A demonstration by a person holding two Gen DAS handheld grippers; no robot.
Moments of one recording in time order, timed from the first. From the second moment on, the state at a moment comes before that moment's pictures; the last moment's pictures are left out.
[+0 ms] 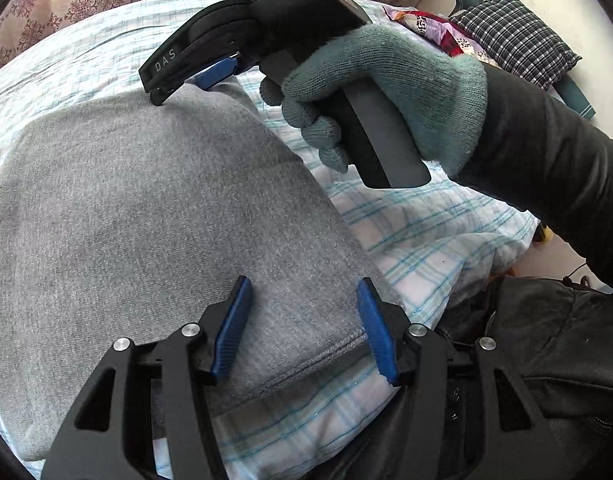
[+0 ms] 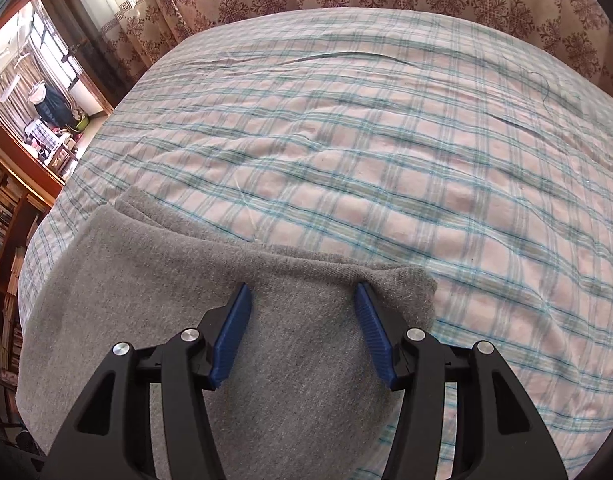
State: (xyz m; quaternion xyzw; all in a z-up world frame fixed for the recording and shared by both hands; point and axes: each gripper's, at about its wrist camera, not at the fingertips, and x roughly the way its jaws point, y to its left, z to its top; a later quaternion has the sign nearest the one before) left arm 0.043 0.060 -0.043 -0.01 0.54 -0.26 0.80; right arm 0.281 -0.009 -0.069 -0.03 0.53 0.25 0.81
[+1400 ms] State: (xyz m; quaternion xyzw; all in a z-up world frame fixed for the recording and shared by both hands) left arm 0.085 0.249 -0.072 -0.24 0.53 -0.08 0.81; right arm 0.090 -0.079 -0.053 -0.01 0.59 0.36 0.72
